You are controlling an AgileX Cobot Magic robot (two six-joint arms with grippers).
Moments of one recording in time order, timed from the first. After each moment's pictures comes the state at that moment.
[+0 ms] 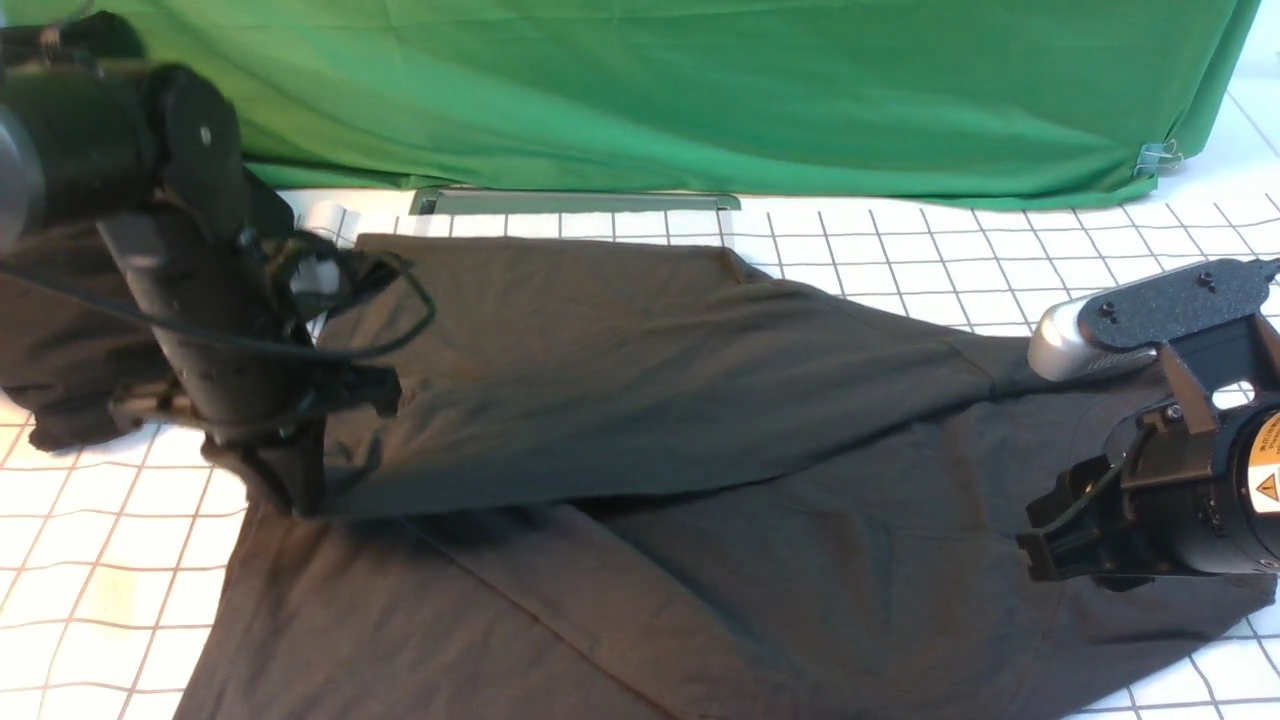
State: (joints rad) right arm 0.53 1.18 -0.79 -0.18 0.64 0.32; left arm -0.14 1.82 -1.32 -0.05 1.15 -0.16
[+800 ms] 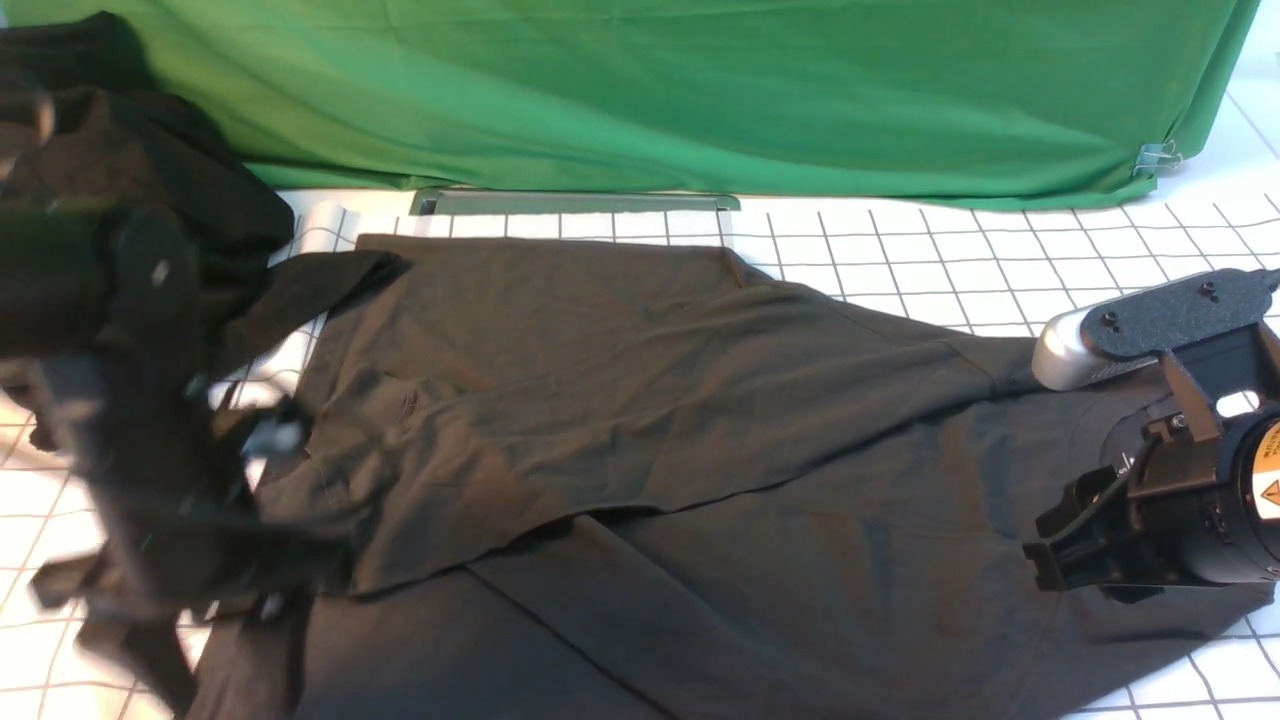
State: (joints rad) right arm 0.52 1.18 -0.79 -0.18 0.67 0.32; left arm -0.14 1.63 -0.94 -0.08 1.18 -0.16
